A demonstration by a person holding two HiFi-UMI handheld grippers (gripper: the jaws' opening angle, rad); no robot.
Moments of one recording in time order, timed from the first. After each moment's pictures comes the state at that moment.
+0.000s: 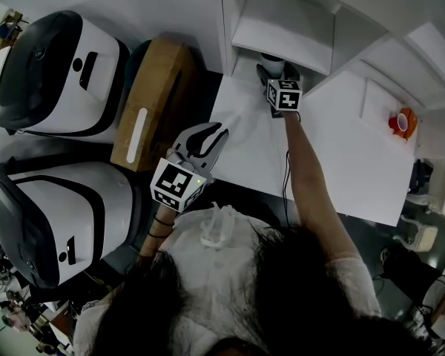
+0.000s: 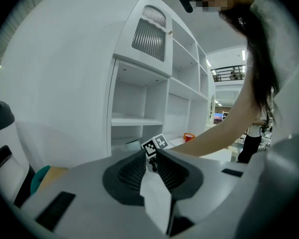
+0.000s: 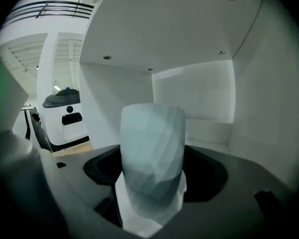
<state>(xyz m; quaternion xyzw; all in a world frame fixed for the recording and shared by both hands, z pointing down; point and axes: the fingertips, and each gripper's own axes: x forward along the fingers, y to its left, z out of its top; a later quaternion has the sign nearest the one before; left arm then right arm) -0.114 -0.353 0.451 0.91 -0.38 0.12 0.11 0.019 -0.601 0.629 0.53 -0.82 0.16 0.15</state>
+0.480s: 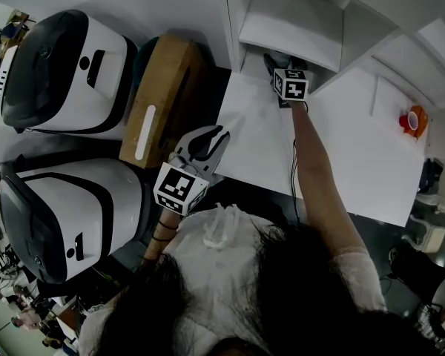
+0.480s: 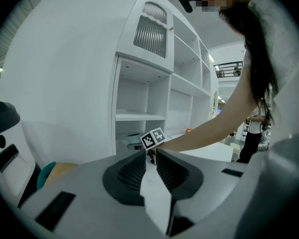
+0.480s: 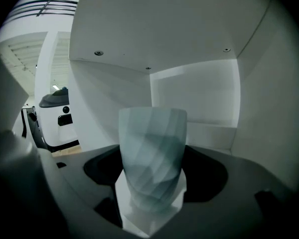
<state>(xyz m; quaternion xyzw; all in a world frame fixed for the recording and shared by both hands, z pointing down) -0.129 -0.343 0.460 0.90 -0.39 0.15 0.12 0.016 -0.625 0.626 0.54 -0.81 0.15 0.15</state>
